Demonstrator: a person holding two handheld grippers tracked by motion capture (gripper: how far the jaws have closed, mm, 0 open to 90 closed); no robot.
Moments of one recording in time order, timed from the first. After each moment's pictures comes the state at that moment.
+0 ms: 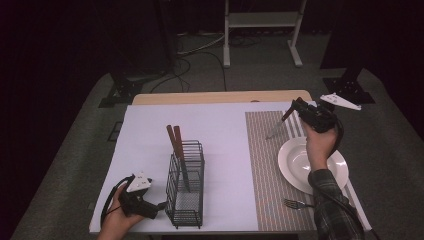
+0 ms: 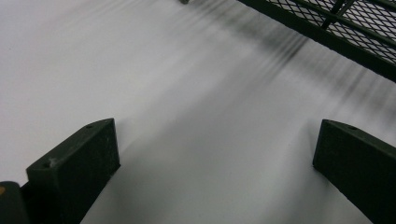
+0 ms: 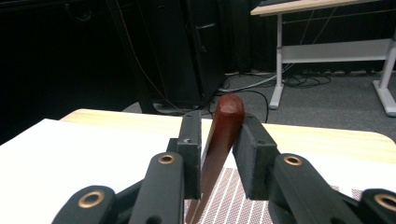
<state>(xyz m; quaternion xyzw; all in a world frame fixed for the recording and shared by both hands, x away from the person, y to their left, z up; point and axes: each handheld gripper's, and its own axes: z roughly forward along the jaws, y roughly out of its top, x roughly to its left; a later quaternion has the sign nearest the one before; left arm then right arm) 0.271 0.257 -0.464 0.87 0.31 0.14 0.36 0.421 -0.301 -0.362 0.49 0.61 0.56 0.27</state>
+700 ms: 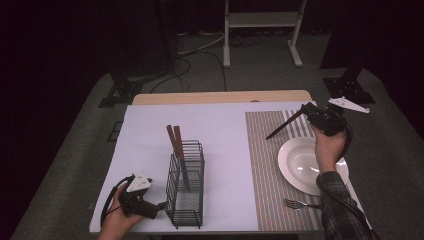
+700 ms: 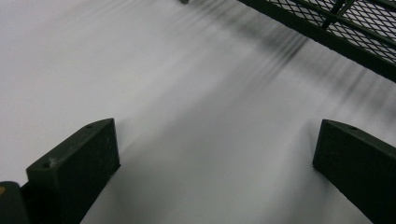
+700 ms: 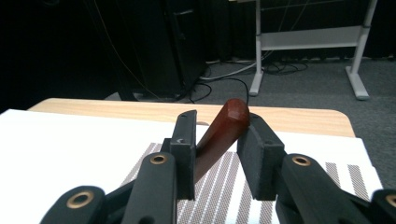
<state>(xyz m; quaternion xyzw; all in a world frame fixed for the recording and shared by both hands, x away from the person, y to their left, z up) 0.271 0.257 -0.464 0.87 0.31 0.14 0.36 0.419 -0.328 -0.374 0.52 0.61 0.53 0.28</state>
